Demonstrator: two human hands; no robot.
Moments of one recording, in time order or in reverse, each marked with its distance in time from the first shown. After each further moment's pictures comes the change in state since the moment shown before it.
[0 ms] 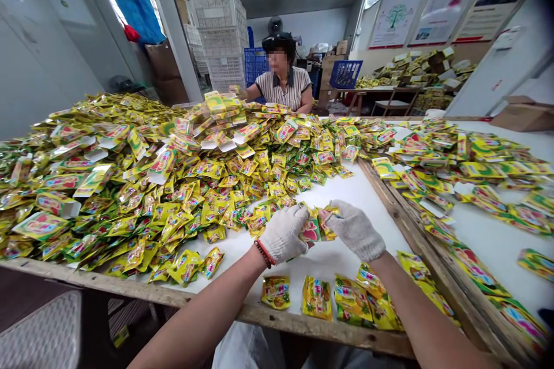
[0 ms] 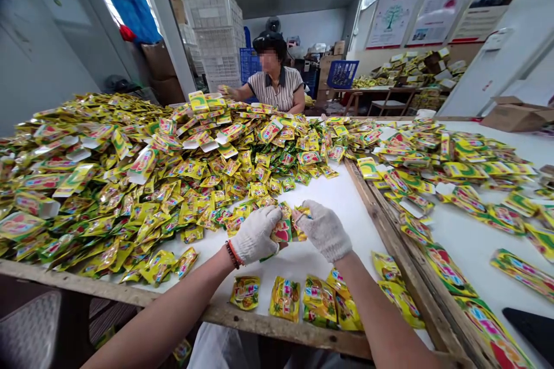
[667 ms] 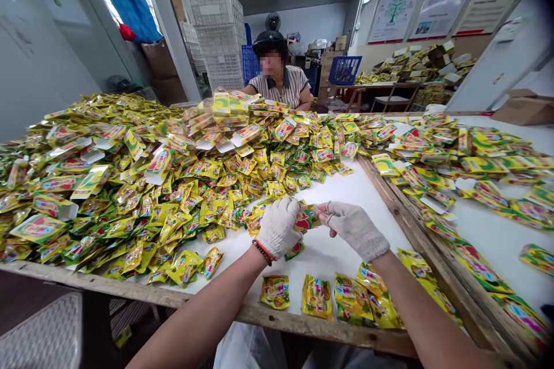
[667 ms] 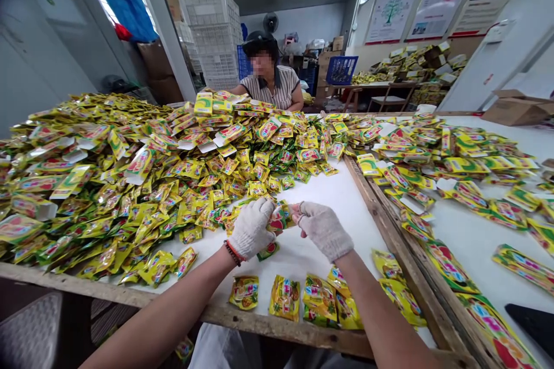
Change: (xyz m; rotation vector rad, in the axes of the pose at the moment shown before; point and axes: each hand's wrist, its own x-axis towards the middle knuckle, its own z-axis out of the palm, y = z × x) left_hand 0.003 -0.005 0.004 0.164 0.100 -0.128; right_hand -0.002 -0.012 -0.009 0.452 -0.250 0.180
